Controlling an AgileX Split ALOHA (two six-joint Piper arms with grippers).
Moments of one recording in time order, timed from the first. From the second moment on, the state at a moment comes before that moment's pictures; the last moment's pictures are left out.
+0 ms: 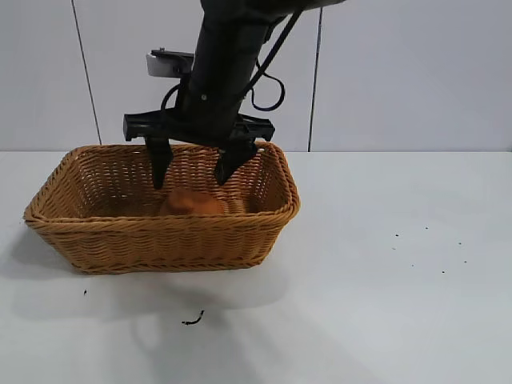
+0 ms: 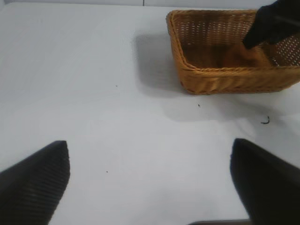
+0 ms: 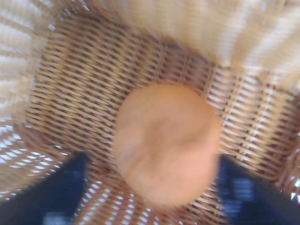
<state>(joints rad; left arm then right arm) -0.03 -0.01 -0.50 -0.01 1.07 -0.03 0.62 2.33 -2.27 -0.01 1.20 0.16</state>
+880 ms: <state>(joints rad) -0.03 -0.01 -0.50 -0.01 1.07 -0.03 0.15 2.32 -2.30 -0.12 1.22 0.18</state>
